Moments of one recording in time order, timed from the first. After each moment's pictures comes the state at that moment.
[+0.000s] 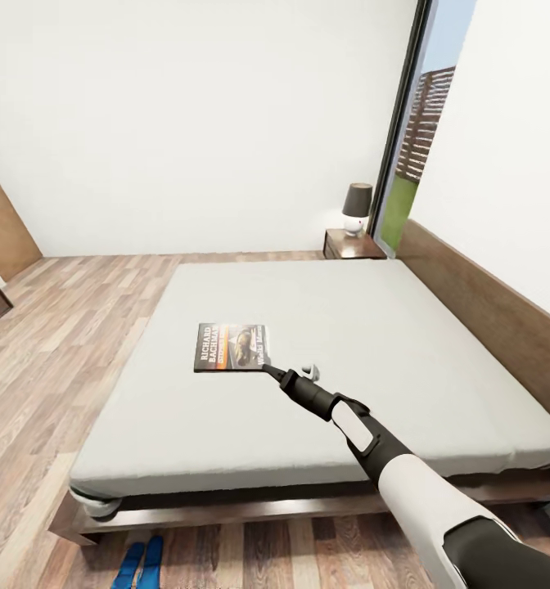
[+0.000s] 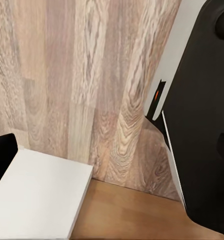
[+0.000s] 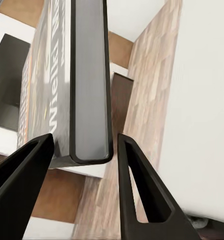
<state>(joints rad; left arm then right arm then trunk) -0.12 0.18 -0.18 -0.01 0.42 0.02 -0.02 -0.85 0.10 0.30 -0.50 -0.94 0.31 0.62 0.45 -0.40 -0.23</state>
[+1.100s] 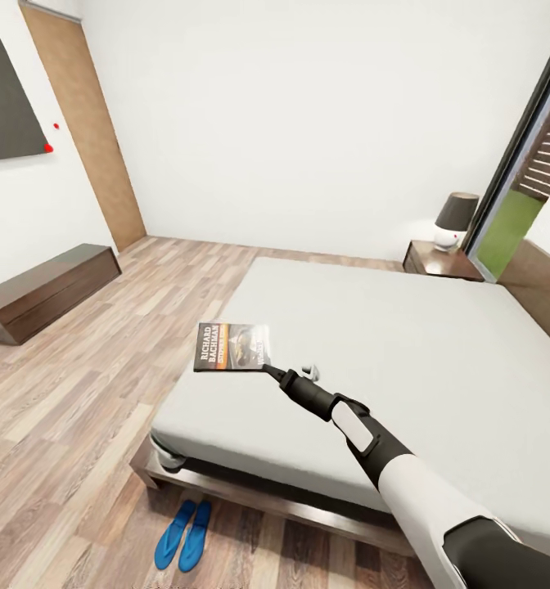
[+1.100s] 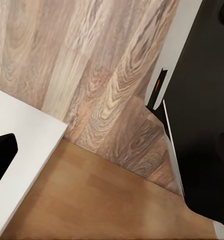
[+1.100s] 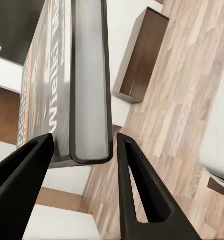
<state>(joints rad) -0.12 0.18 -0.18 -0.01 0.43 0.07 -0.02 -0.85 0.10 0.30 -0.50 -0.95 0.31 0.62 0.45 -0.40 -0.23</state>
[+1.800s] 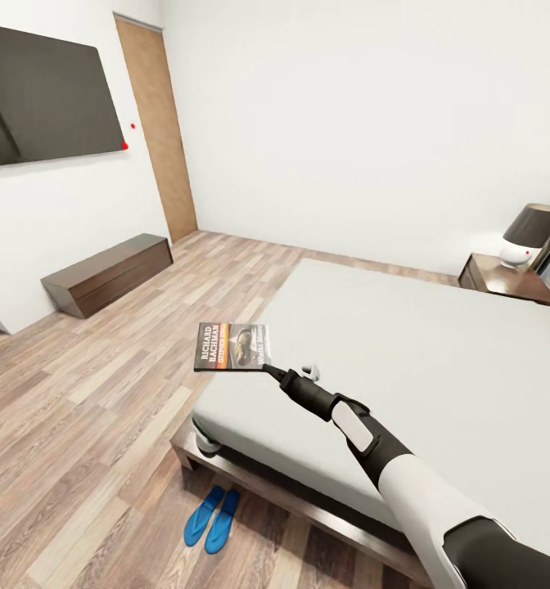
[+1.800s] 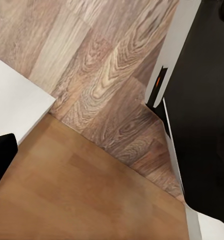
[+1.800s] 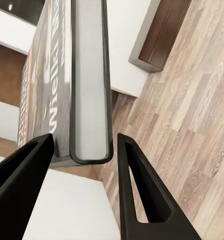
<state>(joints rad) -0.12 0.18 -0.18 -0.01 0.43 0.08 -0.02 -0.85 0.10 0.30 -0.50 -0.95 0.31 0.62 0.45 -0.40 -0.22</state>
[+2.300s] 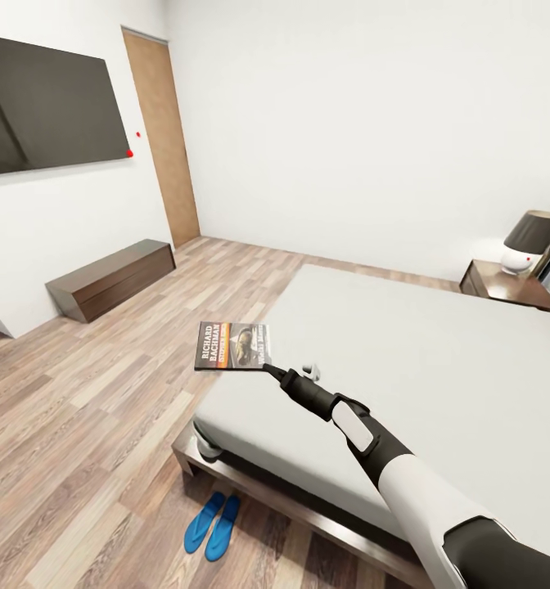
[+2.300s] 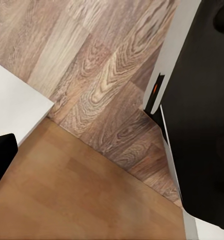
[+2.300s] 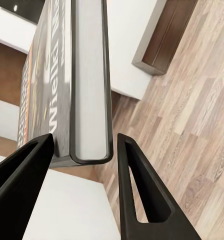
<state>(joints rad) -0.12 0.18 -0.18 -0.01 0.43 0.08 -0.02 -0.85 0.10 0.30 -0.50 -0.95 0.30 0.62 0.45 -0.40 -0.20</state>
